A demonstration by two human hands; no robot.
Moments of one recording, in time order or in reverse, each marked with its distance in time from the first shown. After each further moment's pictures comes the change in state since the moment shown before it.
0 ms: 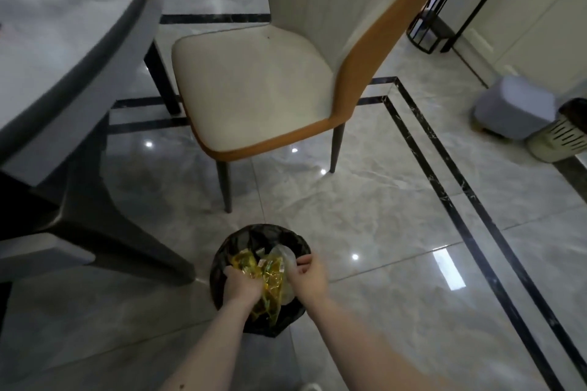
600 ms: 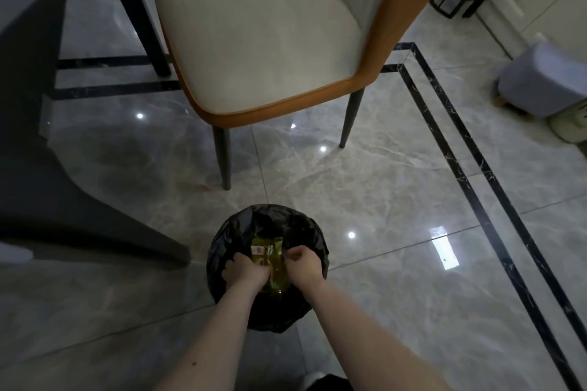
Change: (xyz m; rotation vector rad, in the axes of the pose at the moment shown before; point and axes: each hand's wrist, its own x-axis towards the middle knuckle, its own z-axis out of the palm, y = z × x) left_hand 0.100 -0.028 0.036 0.250 -0.060 -0.075; right_hand 0.070 0.044 0.058 -0.194 -0.186 0.110
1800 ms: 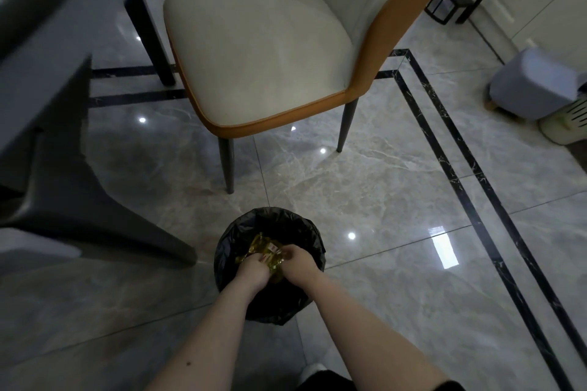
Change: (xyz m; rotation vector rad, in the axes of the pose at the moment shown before) left_hand -0.028 0.000 -0.017 -0.096 -0.160 0.218; right_hand -0.049 -0.042 -0.021 -0.195 -0.192 -0.105
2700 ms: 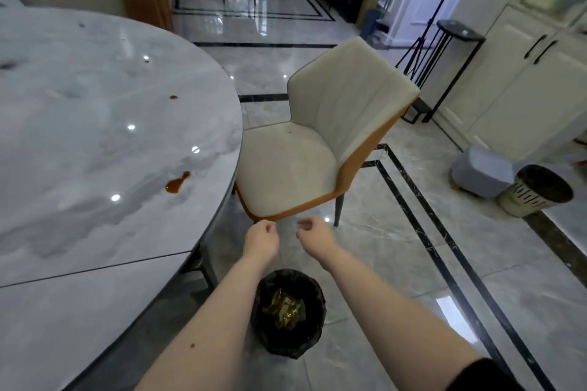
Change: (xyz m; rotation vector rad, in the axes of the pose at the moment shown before) left_hand -0.280 0.174 -0.170 -0.123 0.315 0.416; right_hand -0.253 -0.224 -0.120 0.137 0.343 -0.256
